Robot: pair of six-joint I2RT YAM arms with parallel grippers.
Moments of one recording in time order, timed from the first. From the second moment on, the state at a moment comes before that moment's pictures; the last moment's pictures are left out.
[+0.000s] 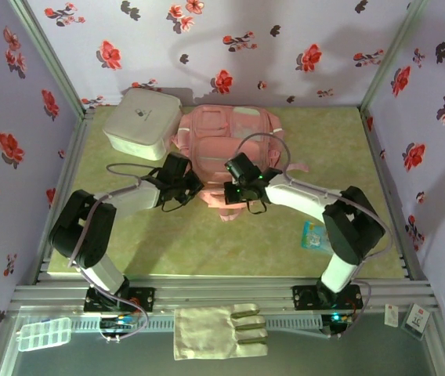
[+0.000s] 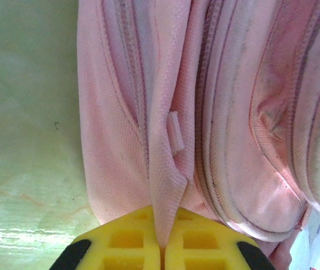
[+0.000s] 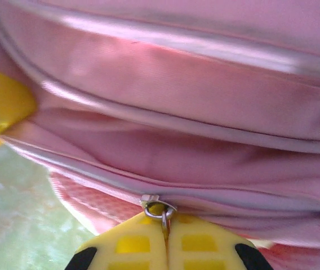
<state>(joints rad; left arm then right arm) -0.55 1.65 0.92 -0.13 0.16 -1.17 0.74 1.69 1.14 -0.48 0.00 0.53</state>
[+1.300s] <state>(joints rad) -0.50 1.60 1.04 -0.36 0.15 -0.93 0.57 1.59 1.11 -0.65 -0.05 0.50</state>
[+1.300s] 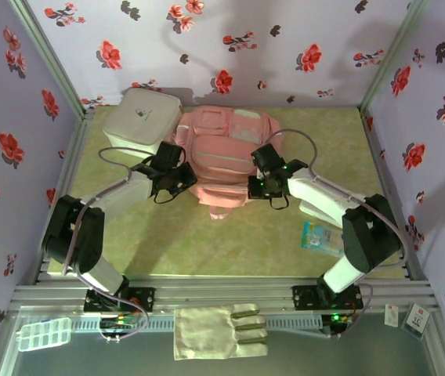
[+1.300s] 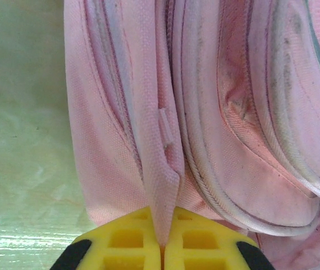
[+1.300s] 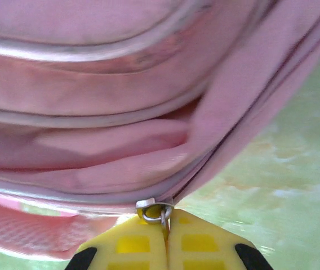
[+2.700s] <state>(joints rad) -0.74 1.82 1.41 -0.51 0.30 -0.07 0.51 1.51 1.00 -0.42 -0.26 0.40</state>
